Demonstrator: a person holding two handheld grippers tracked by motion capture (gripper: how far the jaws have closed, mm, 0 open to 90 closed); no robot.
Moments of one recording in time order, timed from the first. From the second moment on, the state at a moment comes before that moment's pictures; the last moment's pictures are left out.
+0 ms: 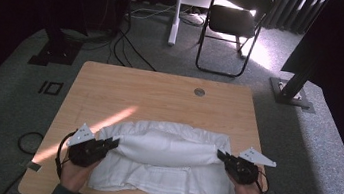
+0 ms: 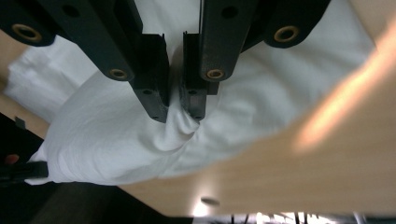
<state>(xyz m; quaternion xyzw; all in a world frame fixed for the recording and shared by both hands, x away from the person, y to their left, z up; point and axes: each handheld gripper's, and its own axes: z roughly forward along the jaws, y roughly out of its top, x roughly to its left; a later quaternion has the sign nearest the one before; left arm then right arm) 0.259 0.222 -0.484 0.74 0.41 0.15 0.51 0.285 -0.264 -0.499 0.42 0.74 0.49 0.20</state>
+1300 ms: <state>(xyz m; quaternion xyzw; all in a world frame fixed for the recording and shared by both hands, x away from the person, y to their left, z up) 0.244 0.215 -0.504 0.76 0.43 0.13 0.47 0.260 -0.265 -0.520 0.44 0.75 0.47 0.14</state>
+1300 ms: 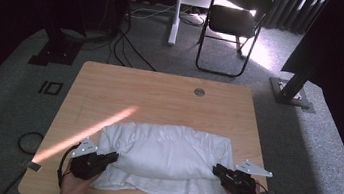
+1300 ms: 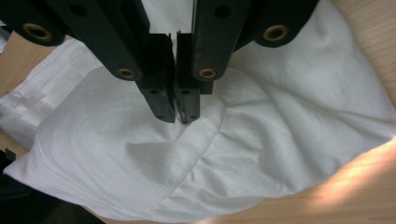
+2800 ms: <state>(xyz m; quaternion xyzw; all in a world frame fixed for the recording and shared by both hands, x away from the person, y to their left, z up) 0.292 0.132 -0.493 0.77 0.40 0.16 0.47 0.278 -0.164 -0.507 0.42 0.76 0.47 0.19</state>
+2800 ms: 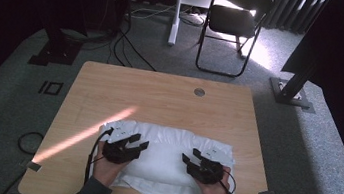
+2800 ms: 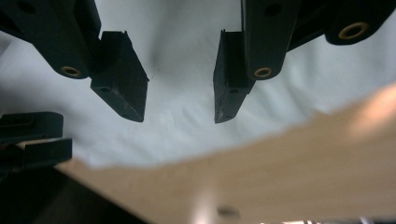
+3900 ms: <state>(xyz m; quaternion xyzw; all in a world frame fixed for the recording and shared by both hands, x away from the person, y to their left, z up) 0.355 0.136 -0.547 0.77 0.45 0.17 0.42 0.365 -0.135 -0.552 0.39 0.80 0.42 0.18</state>
